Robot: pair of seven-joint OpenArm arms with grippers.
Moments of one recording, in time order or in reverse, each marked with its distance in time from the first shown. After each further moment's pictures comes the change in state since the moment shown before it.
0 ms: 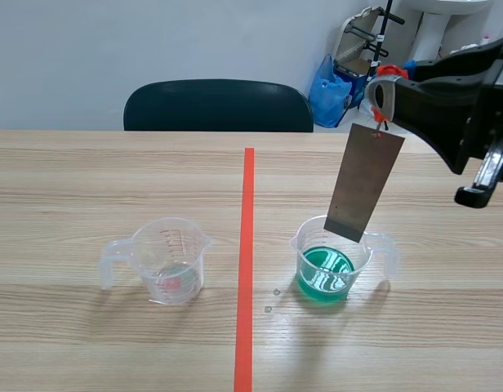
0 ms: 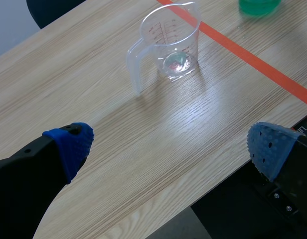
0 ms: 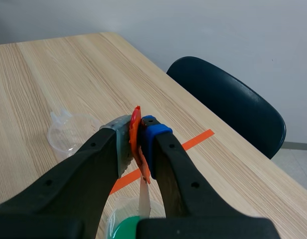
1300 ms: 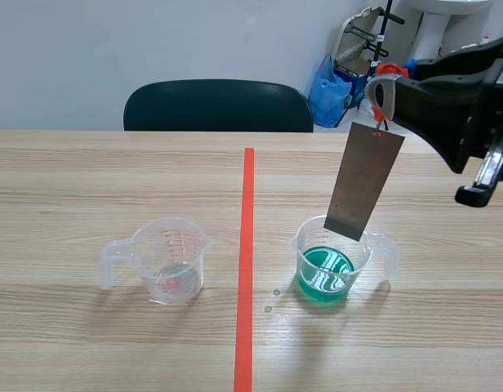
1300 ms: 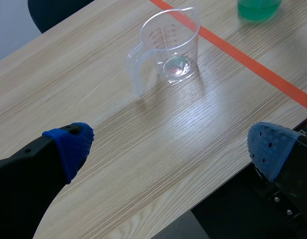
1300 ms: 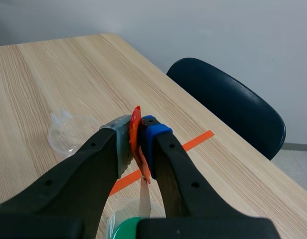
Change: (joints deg) left arm 0.0 0.0 0.0 0.0 0.0 0.0 -0.9; right arm 0.0 0.0 0.0 0.0 0.0 0.0 0.3
